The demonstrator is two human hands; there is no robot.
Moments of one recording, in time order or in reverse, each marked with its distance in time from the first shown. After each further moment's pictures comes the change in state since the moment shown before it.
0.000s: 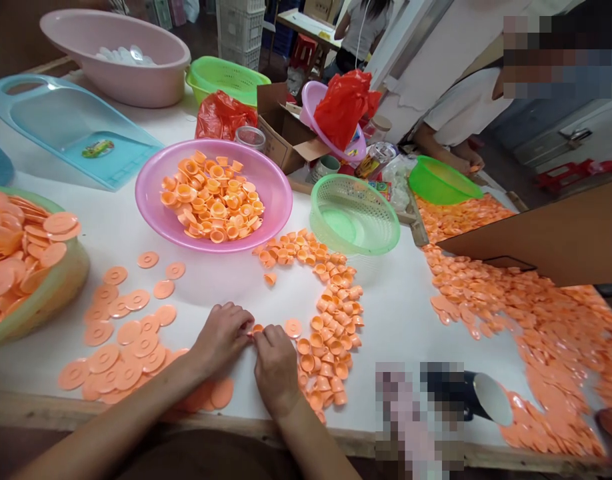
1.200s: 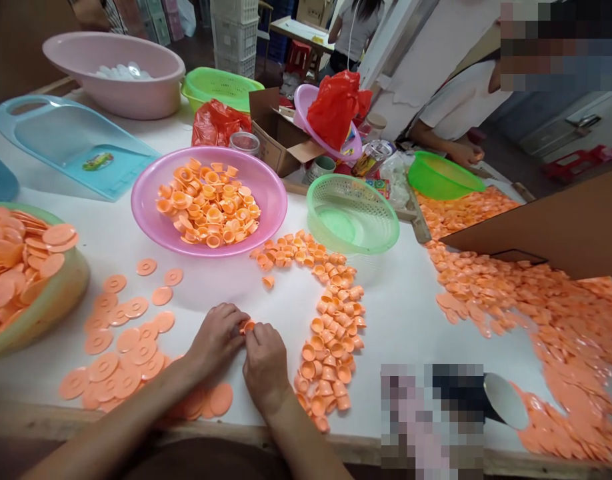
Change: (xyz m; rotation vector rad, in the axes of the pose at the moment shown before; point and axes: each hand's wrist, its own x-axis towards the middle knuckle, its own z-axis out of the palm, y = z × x) left_hand 0.001 -0.013 0.005 -0.061 0.089 0.023; right_hand 0.012 0.000 0.014 -0.057 -0.004 -0.023
